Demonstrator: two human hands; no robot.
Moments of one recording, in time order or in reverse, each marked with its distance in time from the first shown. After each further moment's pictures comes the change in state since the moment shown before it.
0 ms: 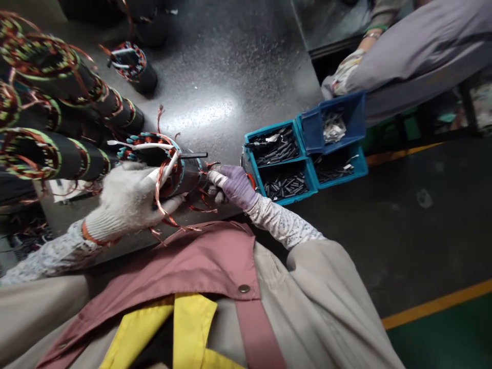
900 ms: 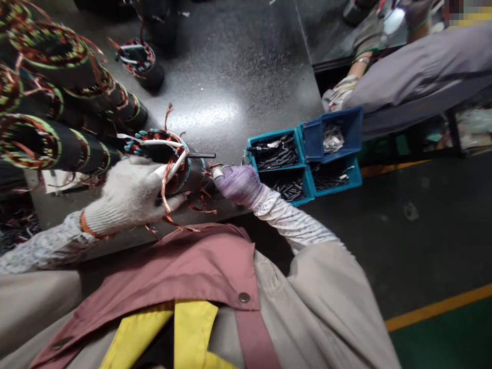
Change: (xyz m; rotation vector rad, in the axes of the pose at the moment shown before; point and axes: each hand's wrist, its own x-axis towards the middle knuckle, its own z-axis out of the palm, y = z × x) left_hand 0.002 0.005 -0.007 -0.003 -0.049 -0.014; right_hand 0.006 -0.006 -0.019 -1.173 -0.094 -0.454
